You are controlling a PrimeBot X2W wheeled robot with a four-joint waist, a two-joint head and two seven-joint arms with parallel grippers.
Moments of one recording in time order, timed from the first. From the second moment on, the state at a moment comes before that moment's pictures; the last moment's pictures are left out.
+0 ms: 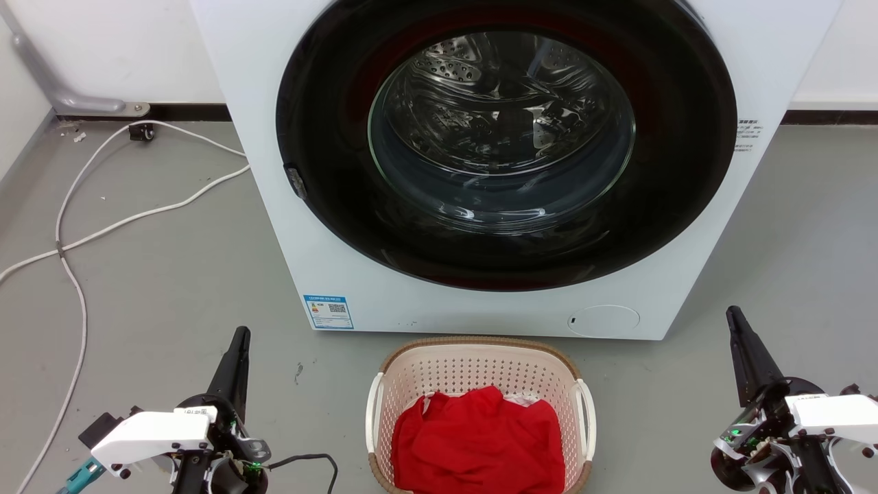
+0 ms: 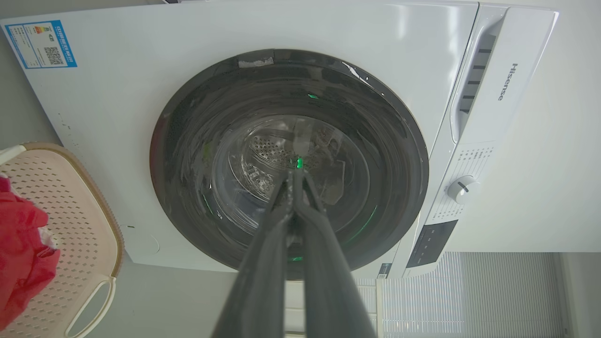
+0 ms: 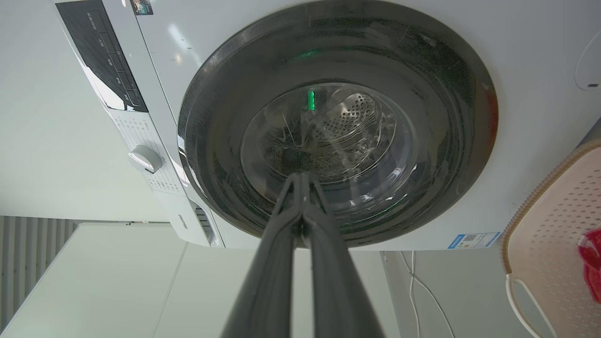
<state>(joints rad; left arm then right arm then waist) -0.10 0.05 0.11 0.24 -1.62 -0.13 0.11 -0.10 -0.05 -0.11 0.24 1.62 0.13 0.11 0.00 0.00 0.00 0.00</state>
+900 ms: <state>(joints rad) -0.09 0.05 0.11 0.26 -1.61 -0.13 0.11 -0.09 -0.05 -0.11 0.26 1.62 0.13 0.11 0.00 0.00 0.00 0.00</state>
